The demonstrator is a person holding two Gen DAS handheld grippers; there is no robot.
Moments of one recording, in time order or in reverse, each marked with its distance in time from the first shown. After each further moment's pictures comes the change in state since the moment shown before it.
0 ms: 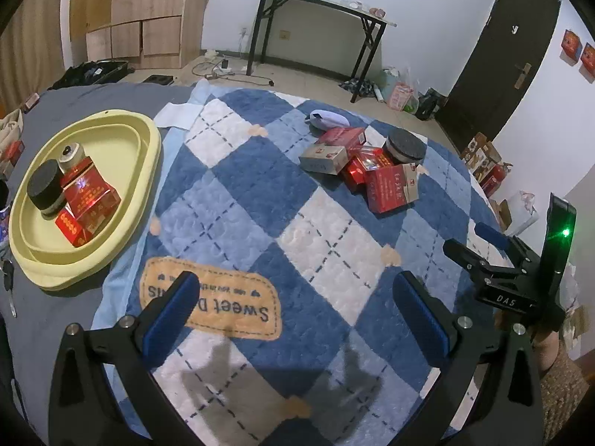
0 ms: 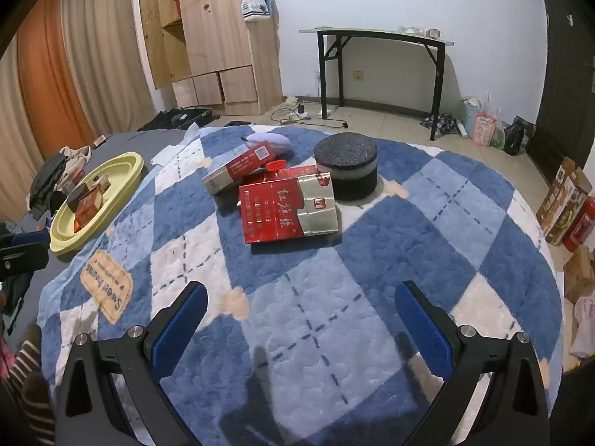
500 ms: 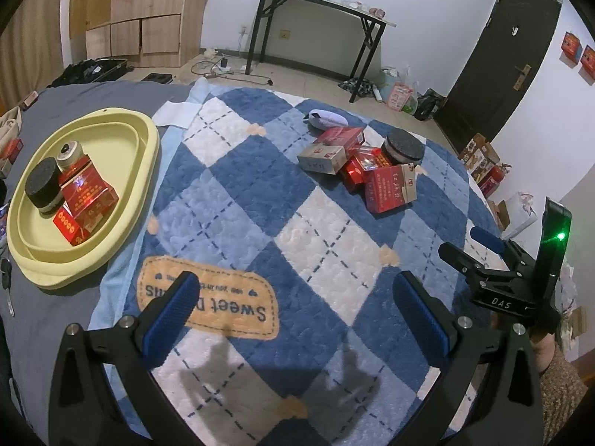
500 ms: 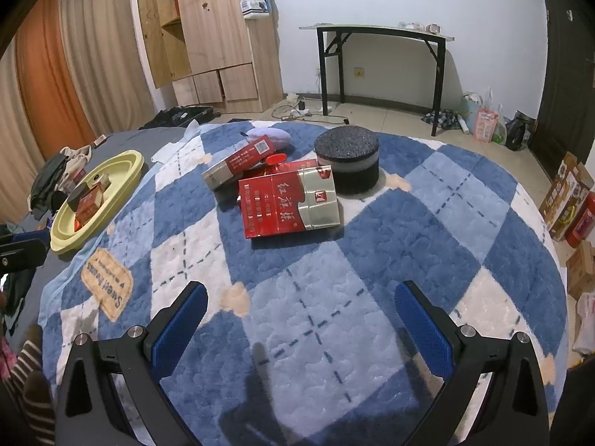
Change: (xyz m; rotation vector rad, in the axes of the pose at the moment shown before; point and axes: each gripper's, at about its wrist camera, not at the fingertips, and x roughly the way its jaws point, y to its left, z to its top) left arm 0.000 0.000 -0.001 -0.009 0.002 -0.003; right arm 0.002 -0.002 -0.003 0.009 0.010 0.007
